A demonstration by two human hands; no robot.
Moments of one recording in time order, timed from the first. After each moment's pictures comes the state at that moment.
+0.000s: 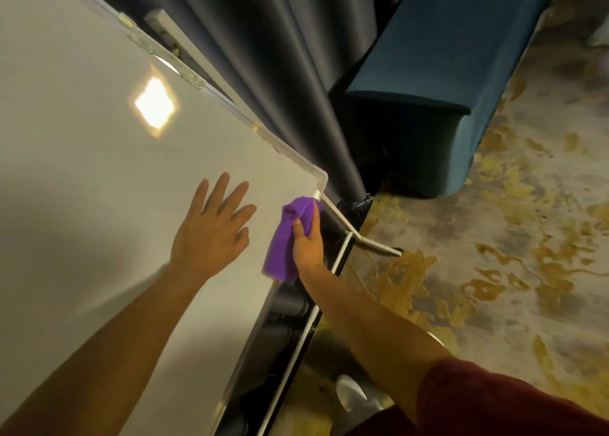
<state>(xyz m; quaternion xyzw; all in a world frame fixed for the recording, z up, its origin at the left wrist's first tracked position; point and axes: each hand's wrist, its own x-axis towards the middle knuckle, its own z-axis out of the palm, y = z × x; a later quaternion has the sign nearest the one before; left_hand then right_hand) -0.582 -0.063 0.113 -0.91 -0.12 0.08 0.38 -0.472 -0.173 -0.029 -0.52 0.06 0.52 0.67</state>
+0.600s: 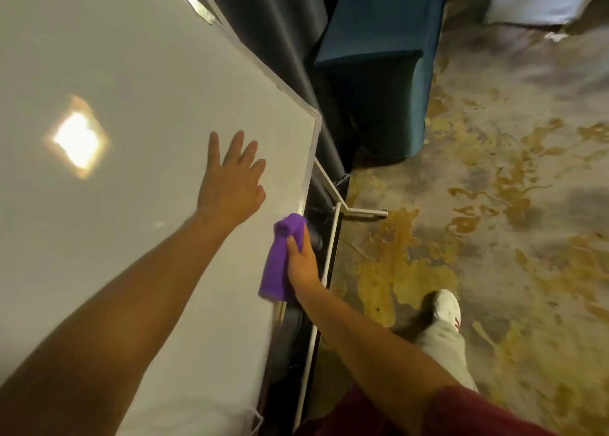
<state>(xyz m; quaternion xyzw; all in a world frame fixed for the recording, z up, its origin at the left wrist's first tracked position) -0.672 -0.092 0.120 -0.88 -0.10 0.12 0.45 -0.711 -0.224 -0.035 -0.49 0.15 0.48 0.71</state>
